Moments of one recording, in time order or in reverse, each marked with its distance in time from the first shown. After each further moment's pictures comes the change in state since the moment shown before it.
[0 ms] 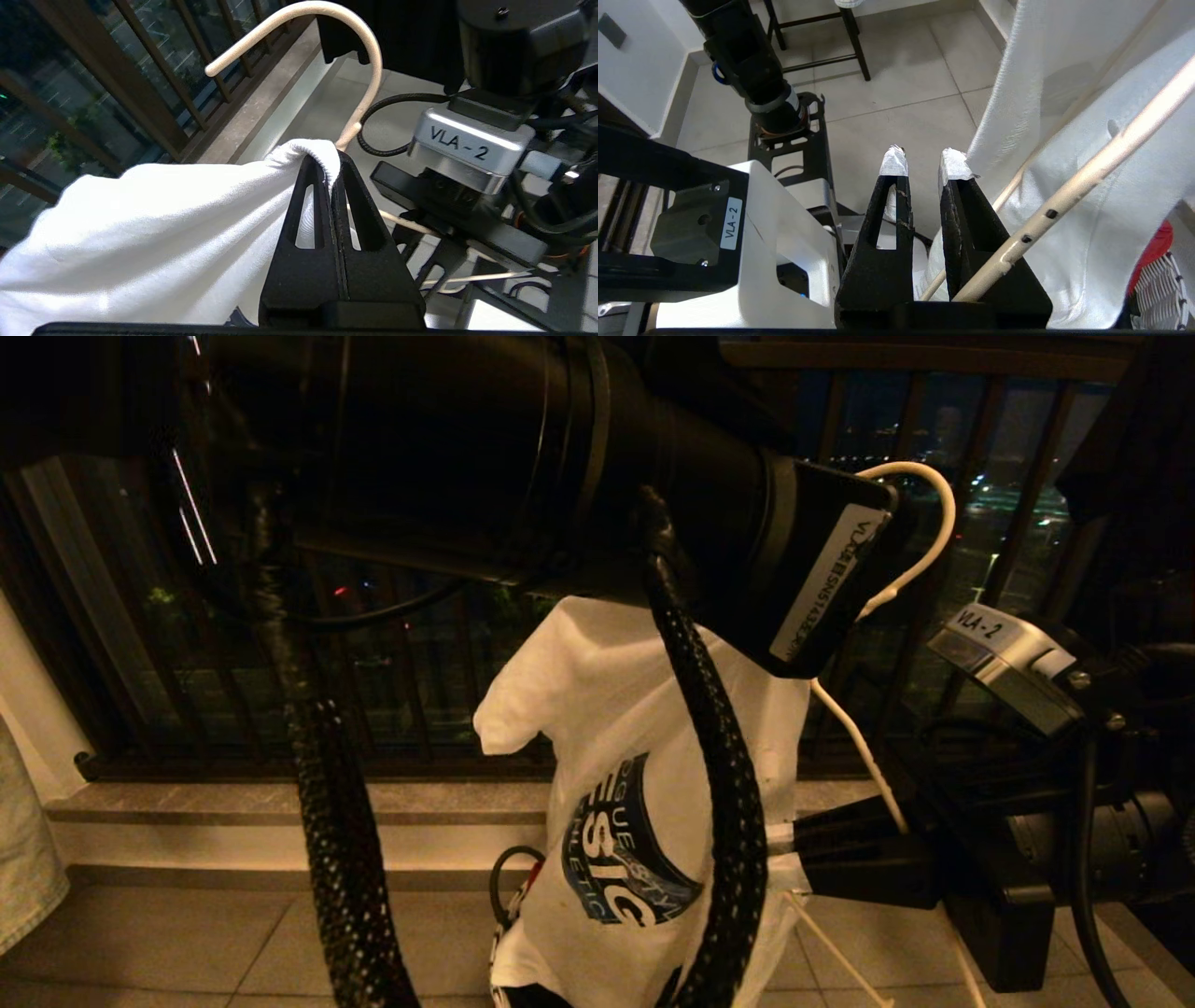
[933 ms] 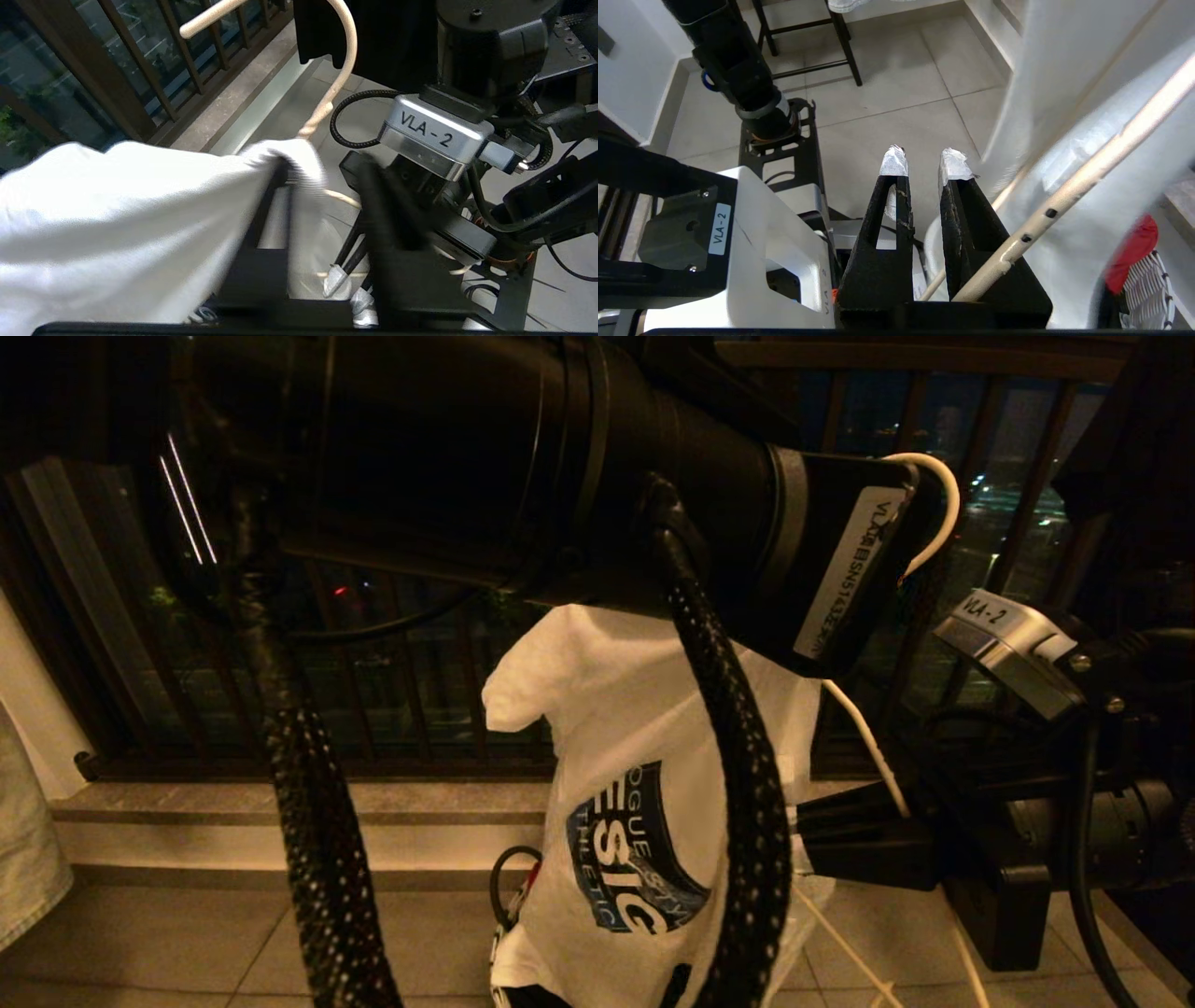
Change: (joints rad) left arm -0.003 -0.005 0.010 0.000 -0.030 -0.109; right arm -0.023 0.001 -0.004 -0.014 0.000 0.004
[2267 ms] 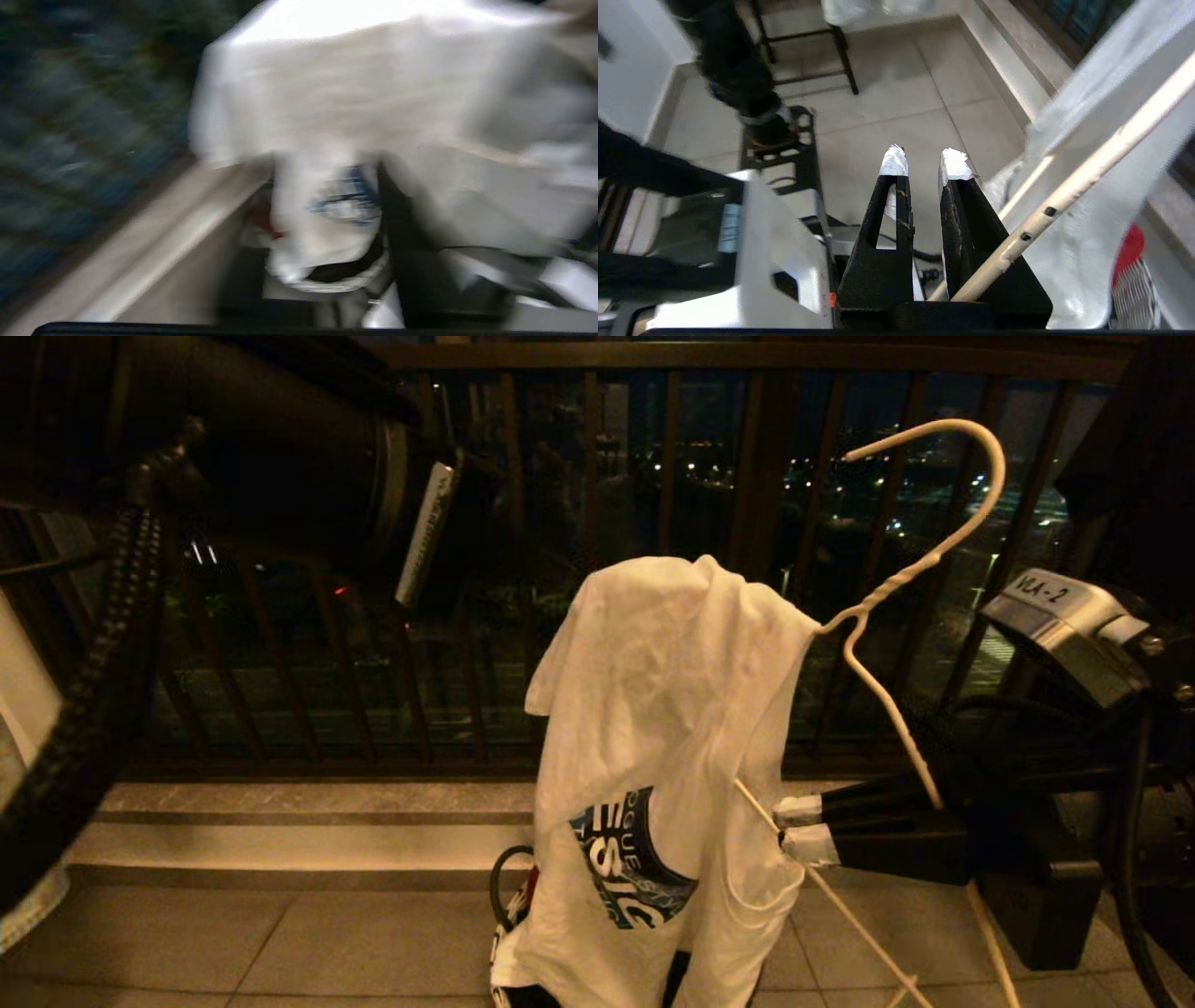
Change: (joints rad) left arm 0.251 -0.188 0.041 0.264 0.130 0.132; right arm -0.015 -0.046 0.002 0.001 0.017 -0.002
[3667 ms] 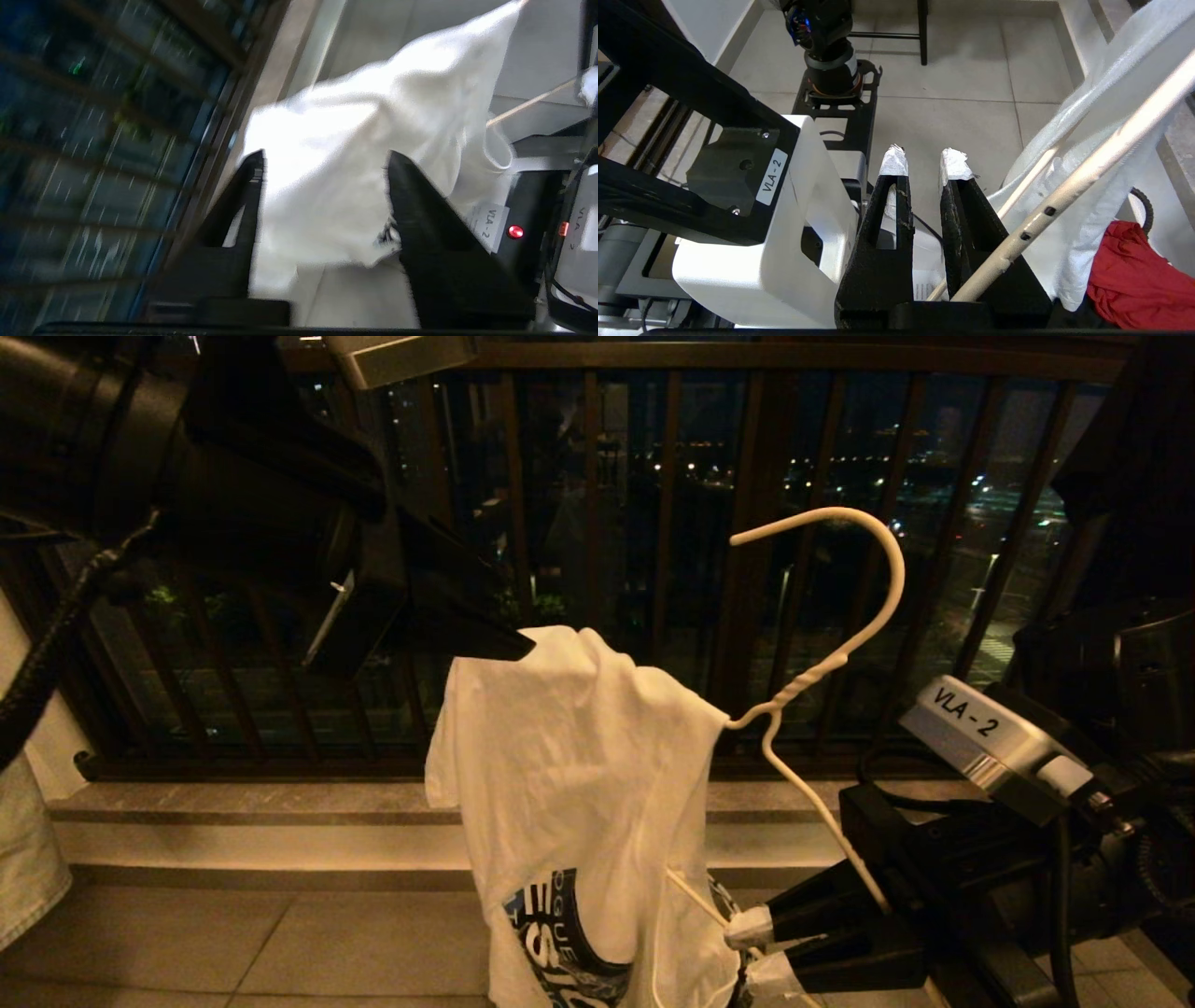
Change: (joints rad) left arm 0.199 0.055 -0.051 0.151 -0.410 0.486; right arm 0.089 0.109 -0.009 0.089 0.152 -0.242
